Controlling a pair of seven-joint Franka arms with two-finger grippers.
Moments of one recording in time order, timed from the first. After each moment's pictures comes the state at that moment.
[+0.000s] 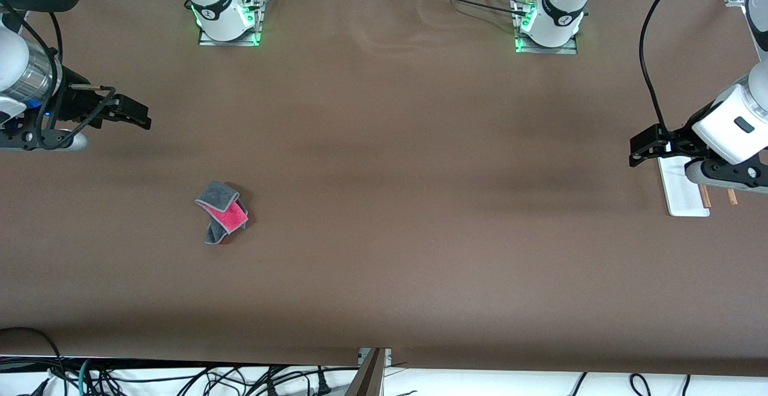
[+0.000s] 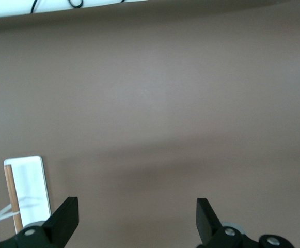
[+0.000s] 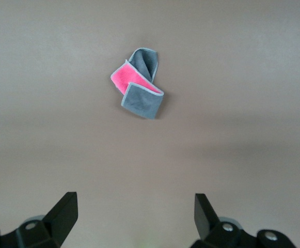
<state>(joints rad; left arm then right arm) -0.02 0.24 -0.05 -1.34 0.01 1.60 0.02 0.10 0.11 -0.01 -1.55 0.02 1.56 0.09</state>
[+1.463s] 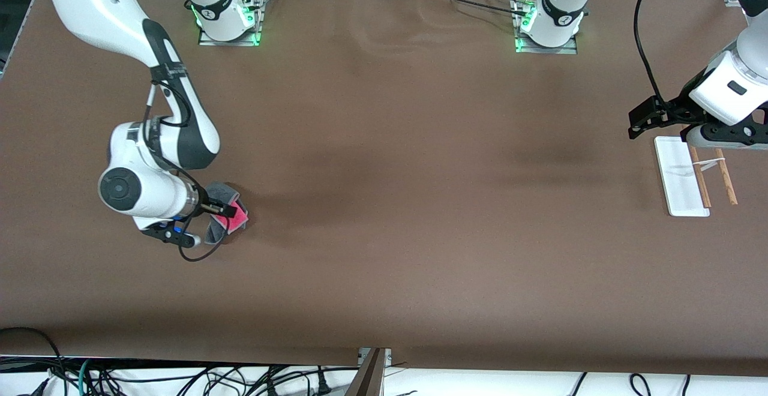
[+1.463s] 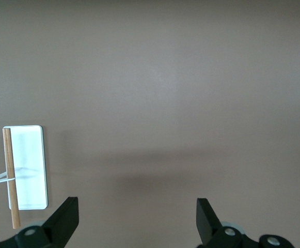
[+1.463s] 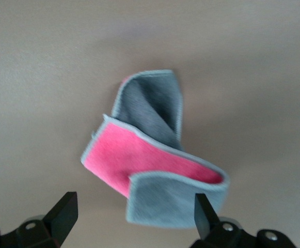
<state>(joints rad) 0.01 0.01 -0.06 -1.69 0.00 1.72 -0.02 0.17 0.63 -0.01 -1.62 0.02 2.11 0.46</state>
